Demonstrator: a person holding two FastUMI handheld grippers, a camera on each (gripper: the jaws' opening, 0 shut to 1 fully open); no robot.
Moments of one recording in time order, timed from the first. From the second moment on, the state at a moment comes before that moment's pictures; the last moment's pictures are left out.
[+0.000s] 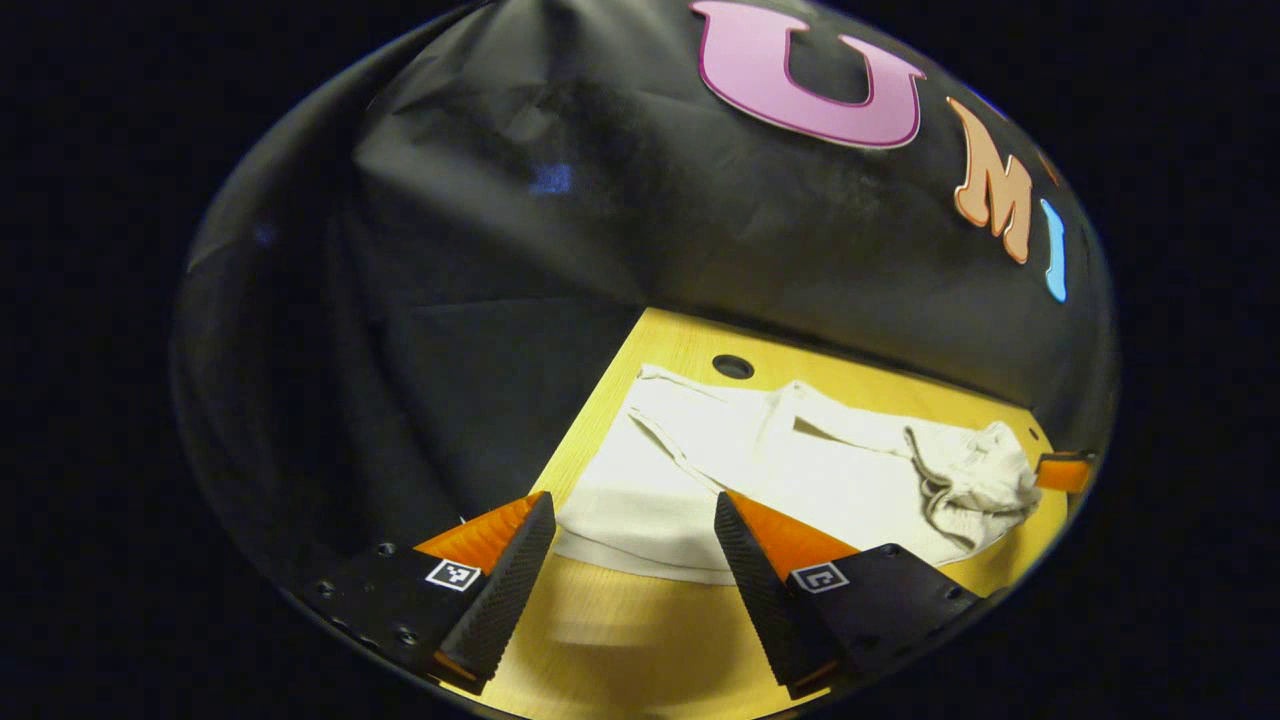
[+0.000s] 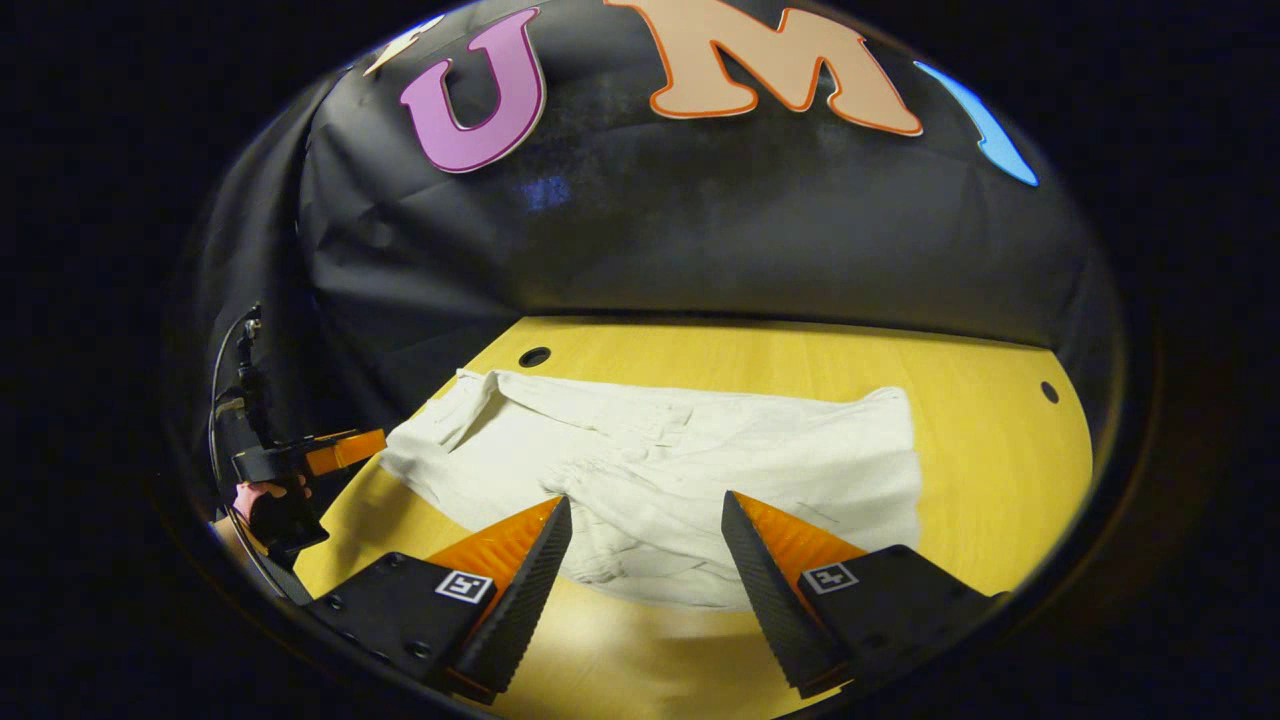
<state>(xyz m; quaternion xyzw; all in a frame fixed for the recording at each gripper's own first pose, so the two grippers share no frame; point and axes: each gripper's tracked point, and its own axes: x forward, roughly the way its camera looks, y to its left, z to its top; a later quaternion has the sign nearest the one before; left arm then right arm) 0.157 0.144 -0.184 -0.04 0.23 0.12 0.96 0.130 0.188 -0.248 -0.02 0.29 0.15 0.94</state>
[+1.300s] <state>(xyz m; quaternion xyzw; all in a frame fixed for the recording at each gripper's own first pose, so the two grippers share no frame) 0.169 0.122 -0.193 0.01 0.28 0.10 0.95 0.110 0.074 -0.203 0.00 0.26 0.04 0.96</state>
